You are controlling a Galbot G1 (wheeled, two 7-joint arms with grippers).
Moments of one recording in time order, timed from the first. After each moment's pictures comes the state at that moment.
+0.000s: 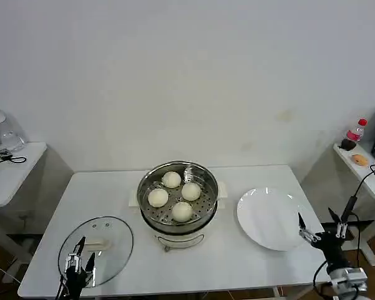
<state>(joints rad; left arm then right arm) 1.75 -1.22 -0.68 -1.88 1.16 0.00 -0.19 -1.59 1.29 0.90 1.91 0.14 0.16 -0.17</state>
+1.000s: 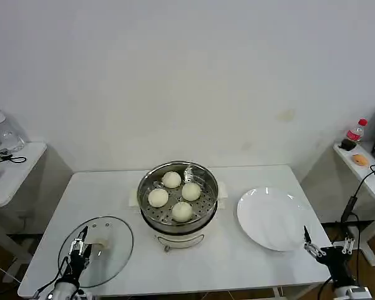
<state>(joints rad) 1.54 -1.14 -0.63 -1.68 1.23 0.02 -0.14 -1.67 1.36 0.94 1.93 0.10 0.21 -0.17</state>
